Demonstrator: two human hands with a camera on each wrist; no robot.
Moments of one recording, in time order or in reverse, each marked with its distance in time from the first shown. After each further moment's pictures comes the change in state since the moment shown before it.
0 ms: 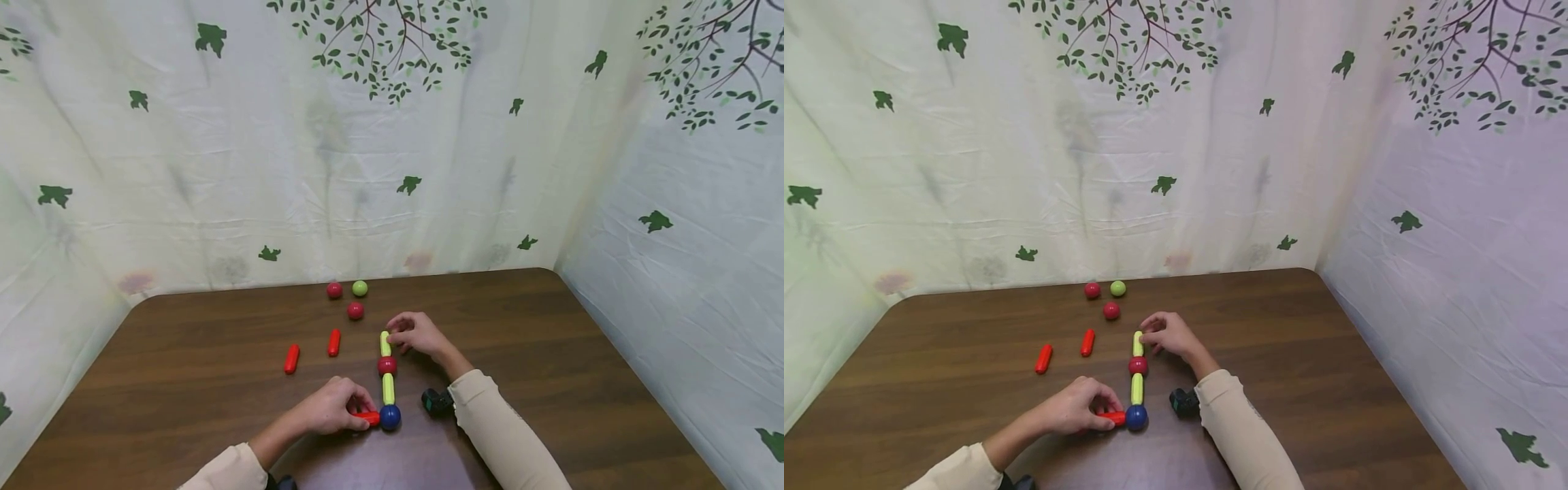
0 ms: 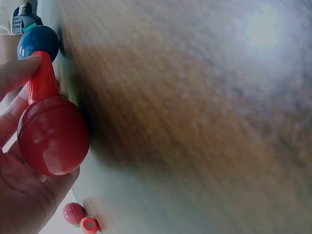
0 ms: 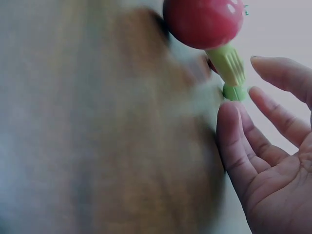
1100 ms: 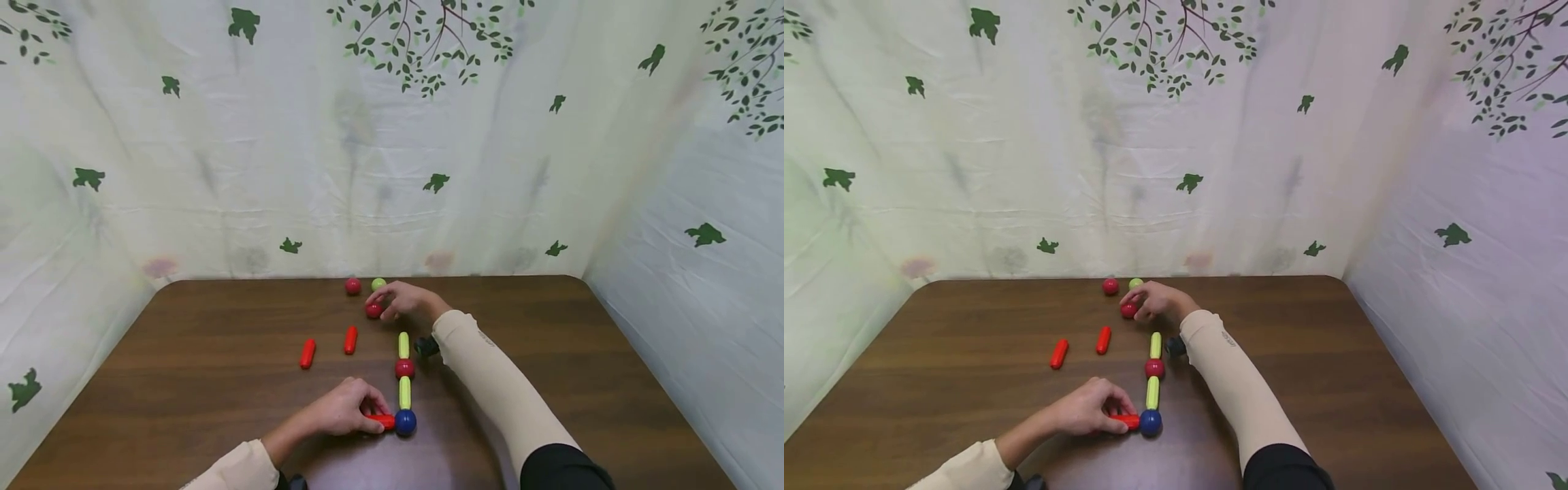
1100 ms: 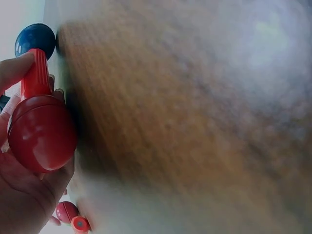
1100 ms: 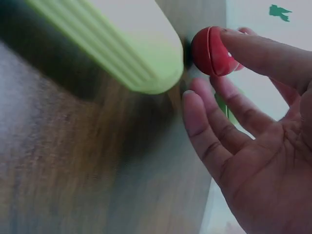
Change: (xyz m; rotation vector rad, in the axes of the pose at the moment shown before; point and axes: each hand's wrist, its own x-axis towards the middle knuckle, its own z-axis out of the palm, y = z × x) left_hand -0.006 -0.007 -0.003 -0.083 -0.038 -0.080; right_hand 0.096 -0.055 0.009 -0.410 -0.450 0.030
